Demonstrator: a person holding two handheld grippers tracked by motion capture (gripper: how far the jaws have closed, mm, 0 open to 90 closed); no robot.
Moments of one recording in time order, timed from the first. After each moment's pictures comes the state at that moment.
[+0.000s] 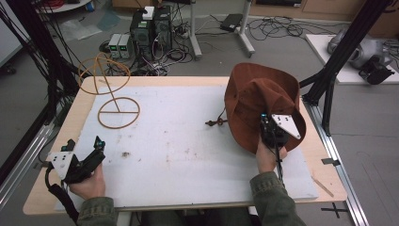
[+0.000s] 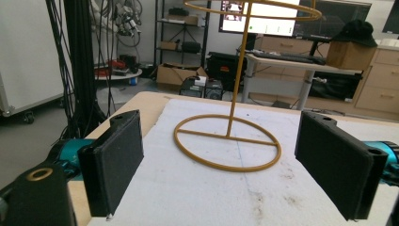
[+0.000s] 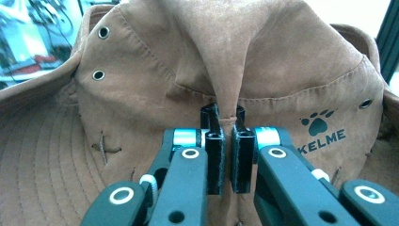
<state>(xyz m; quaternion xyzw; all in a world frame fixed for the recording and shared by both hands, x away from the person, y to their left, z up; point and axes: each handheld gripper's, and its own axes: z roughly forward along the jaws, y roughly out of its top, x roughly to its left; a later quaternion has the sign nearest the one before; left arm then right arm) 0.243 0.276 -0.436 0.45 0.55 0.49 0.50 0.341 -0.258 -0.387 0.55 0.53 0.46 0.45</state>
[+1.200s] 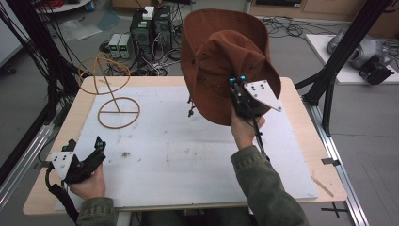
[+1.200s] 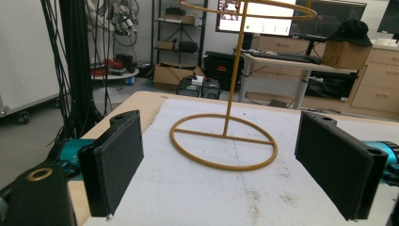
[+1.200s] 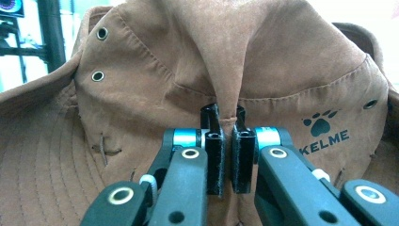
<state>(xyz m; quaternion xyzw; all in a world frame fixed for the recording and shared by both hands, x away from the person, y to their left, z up) 0.243 0.277 -0.437 0.45 0.55 0.49 0.50 0.353 -0.159 -0.278 0.40 0.54 0.59 0.44</state>
